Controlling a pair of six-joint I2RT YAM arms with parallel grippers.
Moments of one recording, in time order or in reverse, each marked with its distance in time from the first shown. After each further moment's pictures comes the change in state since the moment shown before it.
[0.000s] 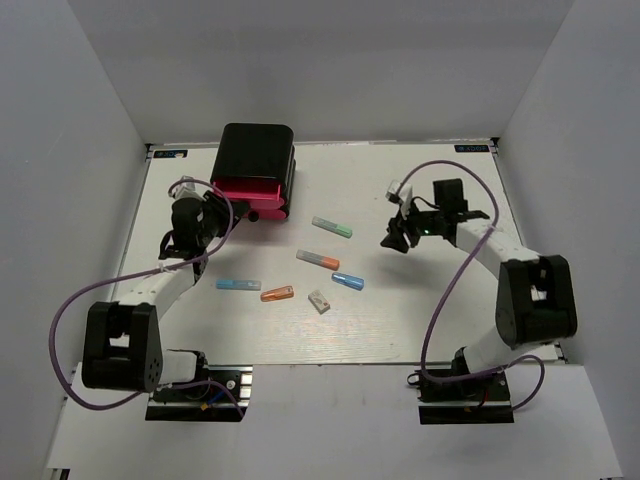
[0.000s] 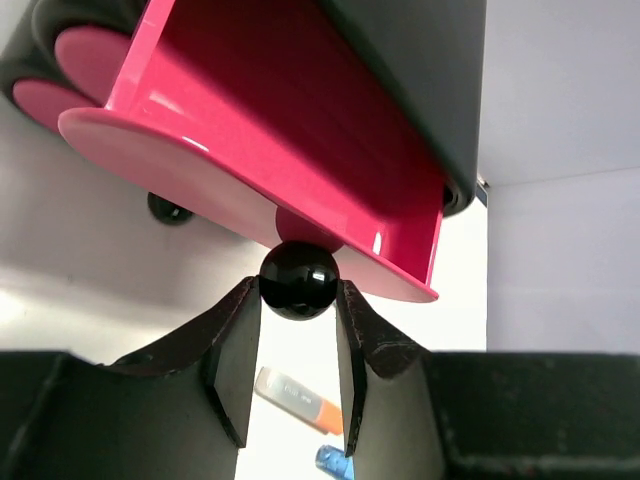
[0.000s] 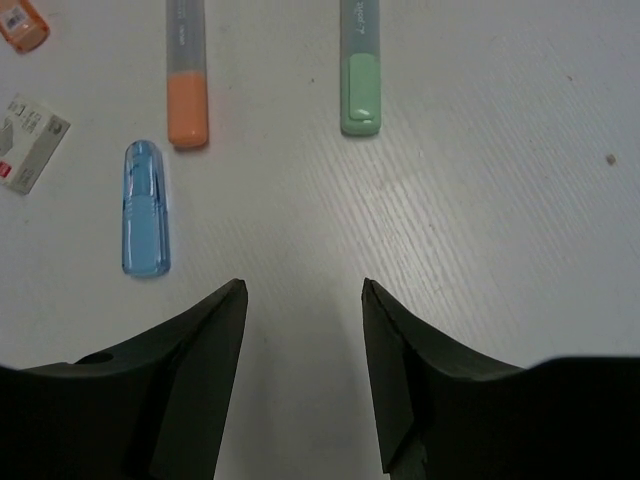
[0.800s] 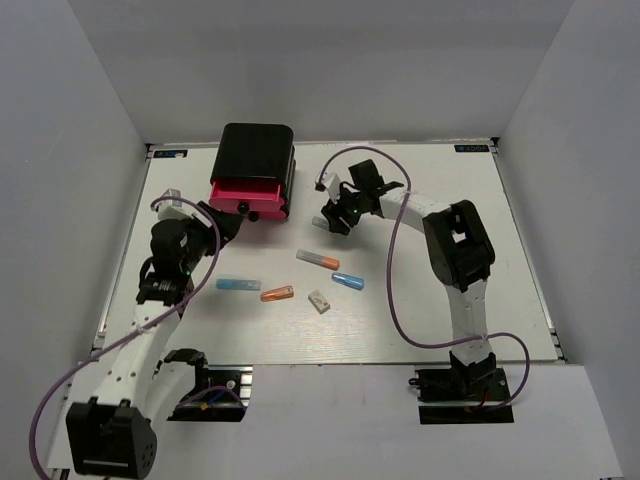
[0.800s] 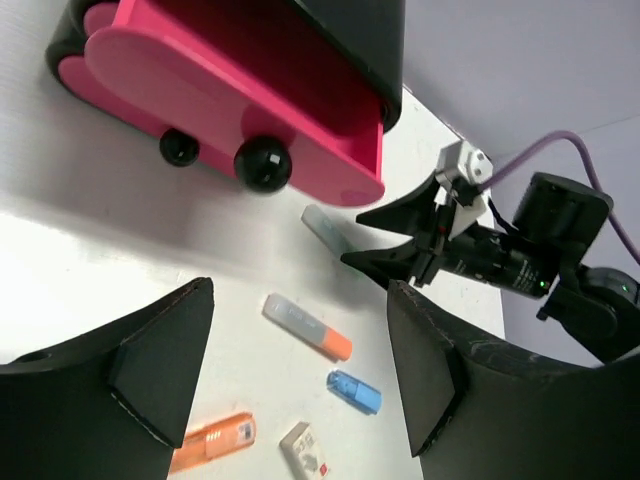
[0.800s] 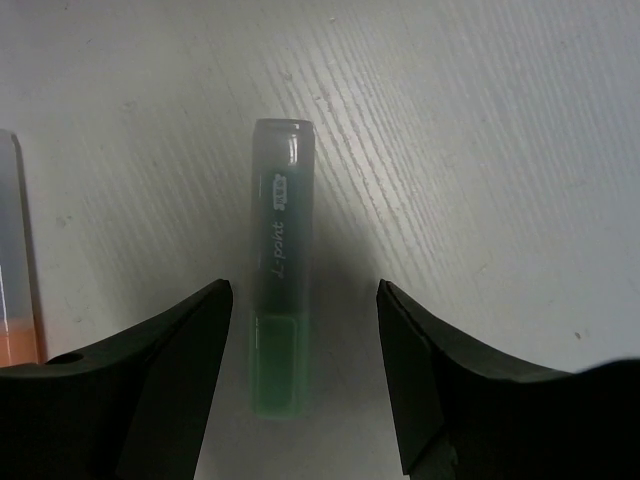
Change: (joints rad) left arm 0.000 -0.448 -0.061 -0.338 -0.016 0.113; right arm 0.336 0.614 0.606 -0.014 0.374 0.109
